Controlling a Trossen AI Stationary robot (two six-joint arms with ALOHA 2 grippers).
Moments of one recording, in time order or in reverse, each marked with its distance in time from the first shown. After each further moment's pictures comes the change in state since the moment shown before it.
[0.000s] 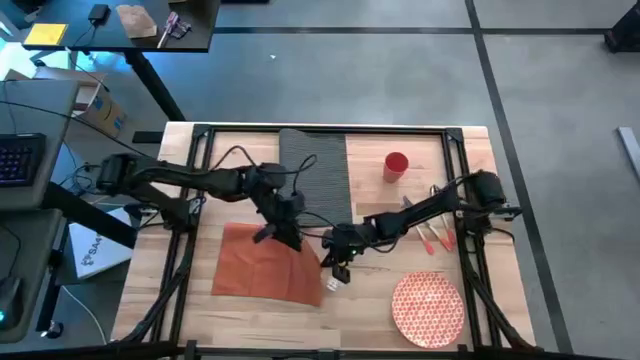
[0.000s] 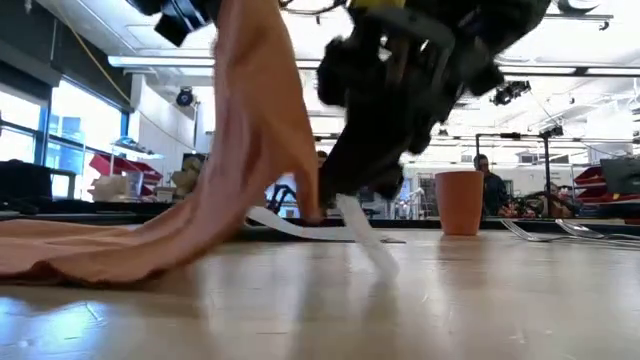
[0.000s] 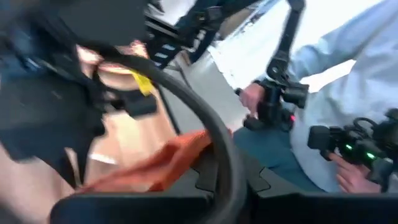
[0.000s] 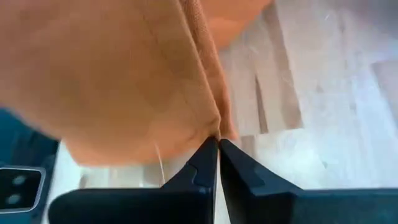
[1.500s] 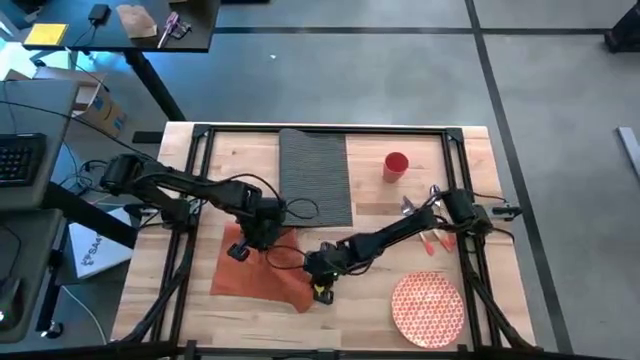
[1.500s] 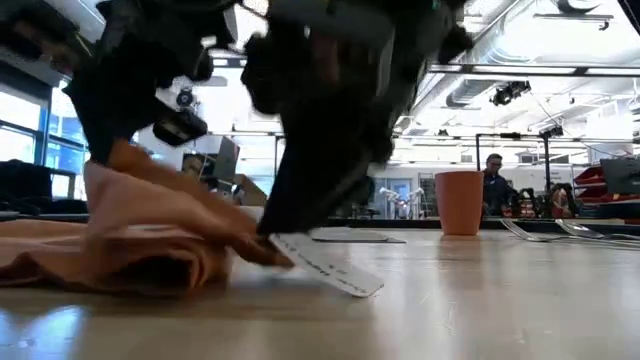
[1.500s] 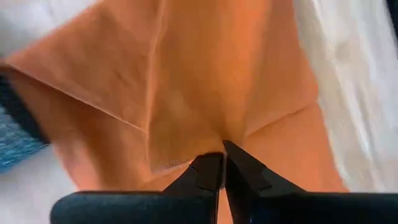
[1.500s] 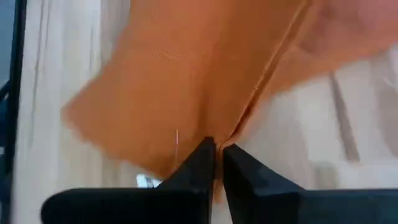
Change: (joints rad) left arm -0.125 0.043 0.046 -0.875 -0.541 0.648; right arm 0.095 0.246 0.445 -0.442 0.154 0.086
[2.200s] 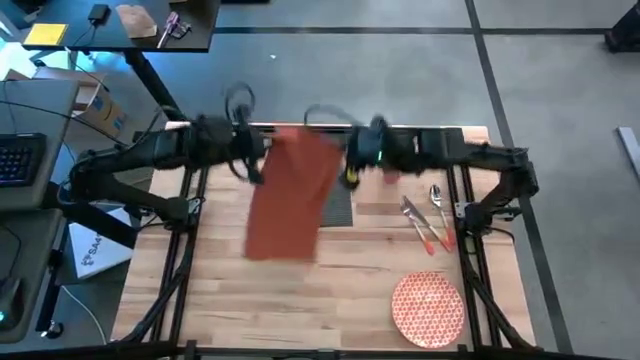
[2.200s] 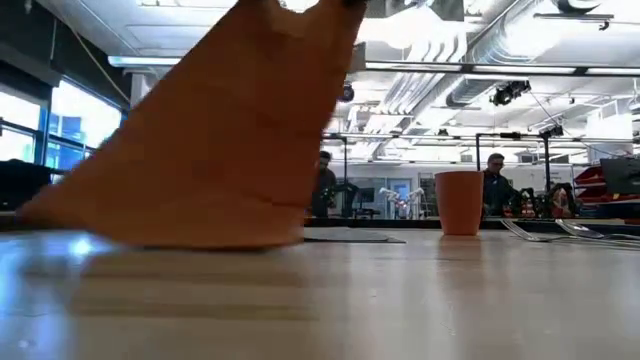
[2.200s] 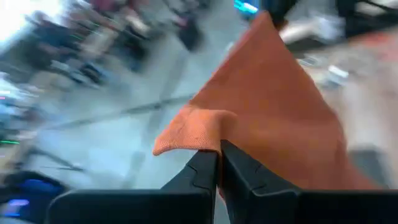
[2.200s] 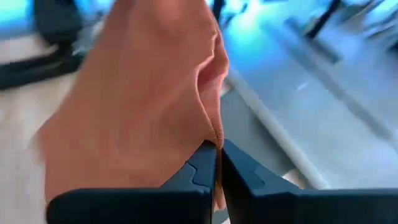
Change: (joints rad) left arm 0.272 -0.282 0.413 0.354 -0.782 0.240; right arm -0.370 -0.460 0.467 -0.573 0.573 -0.399
